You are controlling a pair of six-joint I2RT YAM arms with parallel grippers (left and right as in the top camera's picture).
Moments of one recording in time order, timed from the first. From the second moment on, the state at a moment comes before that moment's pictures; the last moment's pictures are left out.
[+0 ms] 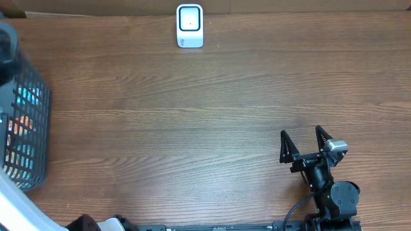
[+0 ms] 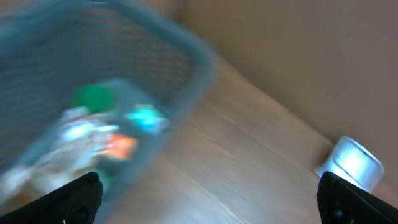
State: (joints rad) left arm 0.59 1.49 2.20 -1.36 0.05 -0.25; right arm 0.07 0.01 0.02 -0.02 -0.14 0.23
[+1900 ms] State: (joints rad) left arm 0.93 2.17 1.80 -1.10 -0.12 0.11; right arm 0.07 0.01 0.02 -0.02 -0.14 0.23
